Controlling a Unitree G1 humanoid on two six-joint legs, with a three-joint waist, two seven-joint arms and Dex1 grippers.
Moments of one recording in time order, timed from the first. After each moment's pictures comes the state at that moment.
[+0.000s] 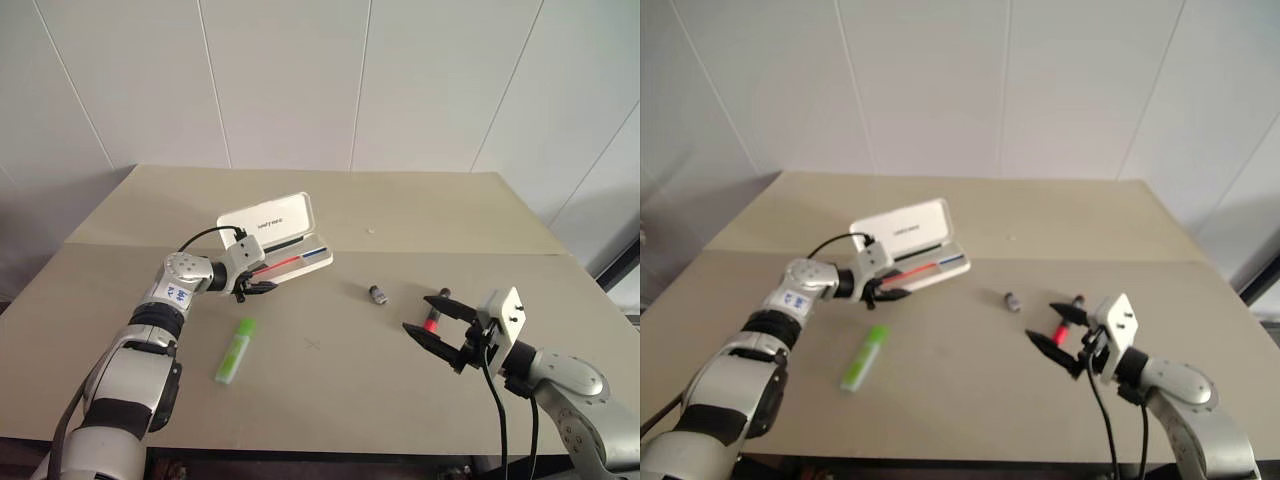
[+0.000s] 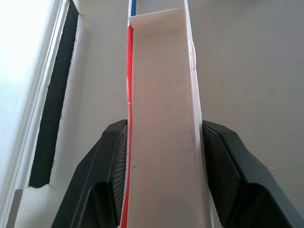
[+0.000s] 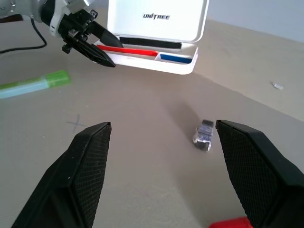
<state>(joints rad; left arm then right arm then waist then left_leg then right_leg) -1.06 0.53 -0.11 1.01 0.11 -0.18 -0.98 -0.12 -0.60 -0.19 -0.32 0.52 0.33 0.79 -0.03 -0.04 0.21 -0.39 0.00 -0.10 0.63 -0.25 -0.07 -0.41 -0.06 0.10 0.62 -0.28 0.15</state>
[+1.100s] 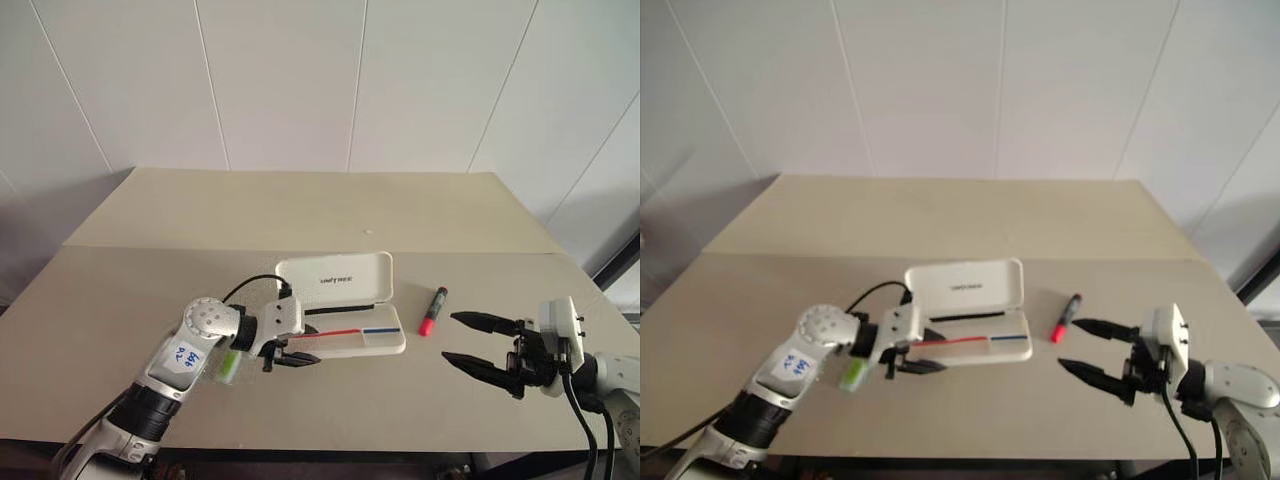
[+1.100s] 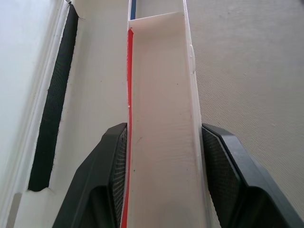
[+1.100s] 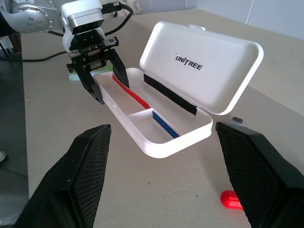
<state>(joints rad) -0.58 0.56 -0.29 -0.02 -0.03 0.29 -1.08 -0.03 -0.76 -0.34 -0.25 0.66 0.25 1.15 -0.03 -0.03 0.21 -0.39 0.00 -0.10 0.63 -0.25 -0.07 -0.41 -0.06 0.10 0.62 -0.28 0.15</state>
